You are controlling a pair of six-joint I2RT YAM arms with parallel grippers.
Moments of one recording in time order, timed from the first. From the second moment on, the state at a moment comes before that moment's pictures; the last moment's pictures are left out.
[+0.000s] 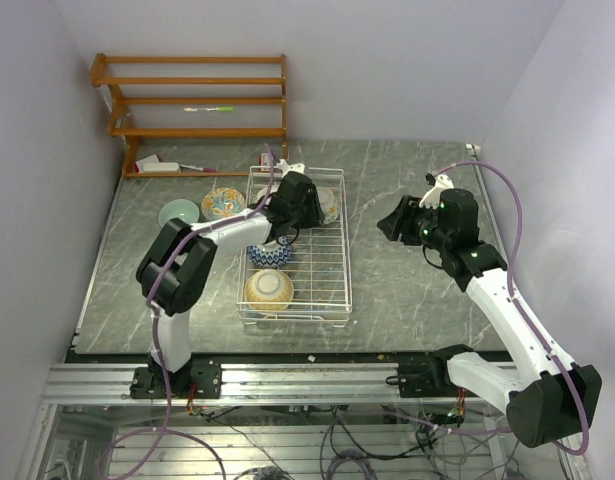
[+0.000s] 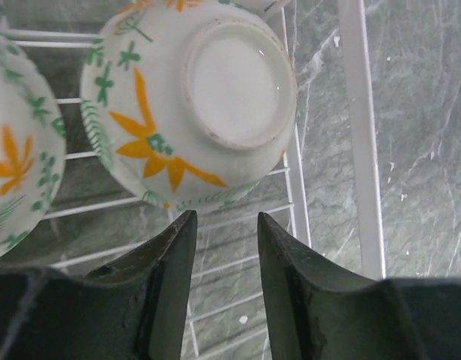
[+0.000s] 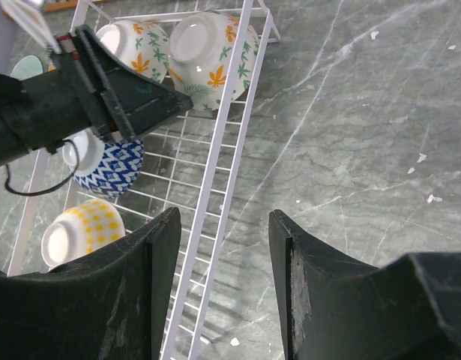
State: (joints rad) left arm -0.67 1.94 1.30 0.02 -0.07 -0.65; right arm 0.25 1.02 0.86 -0.32 -0.22 0.38
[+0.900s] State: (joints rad) left arm -0.35 1.32 1.03 -0.25 -0.51 -0.48; right arm 0.24 1.04 0.86 -0.28 -0.30 0.38
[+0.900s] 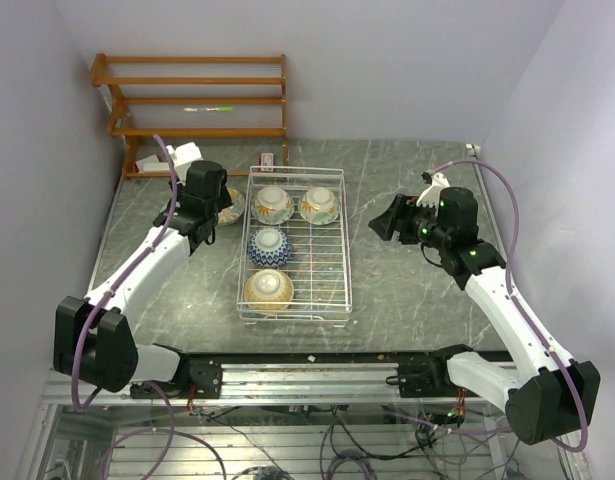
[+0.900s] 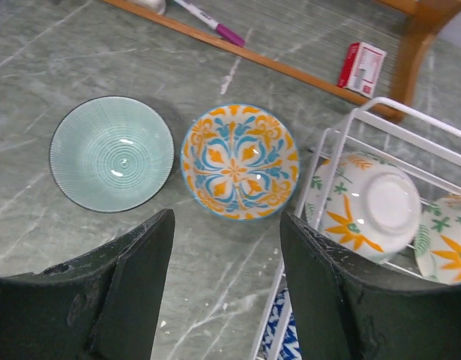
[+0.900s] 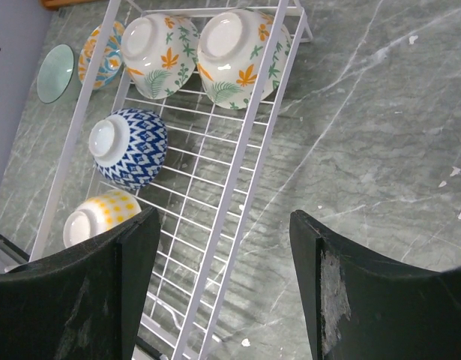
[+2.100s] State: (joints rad) left arm -0.10 1.58 1.00 -0.09 -0.42 -0.49; right arm 0.24 1.10 0.82 -0.25 -0.32 0.38
